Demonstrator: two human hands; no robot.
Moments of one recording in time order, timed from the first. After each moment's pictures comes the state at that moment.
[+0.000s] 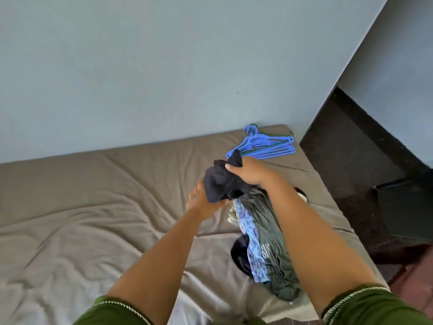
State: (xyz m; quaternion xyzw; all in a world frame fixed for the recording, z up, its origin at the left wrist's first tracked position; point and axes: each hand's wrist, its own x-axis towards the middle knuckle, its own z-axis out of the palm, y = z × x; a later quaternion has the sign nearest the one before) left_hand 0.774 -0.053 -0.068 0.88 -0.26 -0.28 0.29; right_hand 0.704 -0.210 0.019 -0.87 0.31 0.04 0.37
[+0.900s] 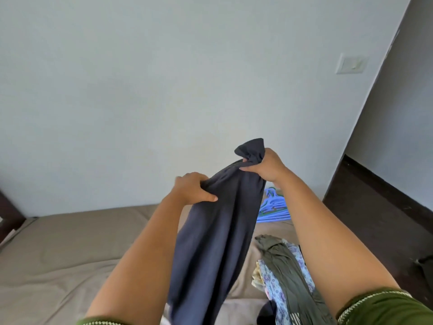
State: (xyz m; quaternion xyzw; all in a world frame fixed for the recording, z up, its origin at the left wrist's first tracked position) left_hand 0.866 0.019 0.136 0.89 -0.40 -0.09 0.21; right_hand 0.742 -0.193 0.158 -0.82 0.21 -0.22 0.48
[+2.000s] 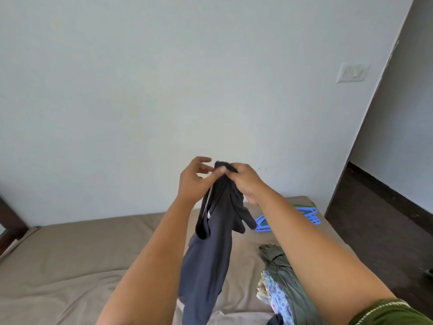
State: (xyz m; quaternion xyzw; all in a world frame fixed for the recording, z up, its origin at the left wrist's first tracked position) left_hand 0.859 0.005 0.153 0.75 -0.32 -0.01 0.58; right_hand 0.781 -0.135 0.154 -0.78 0.18 -0.18 0.58
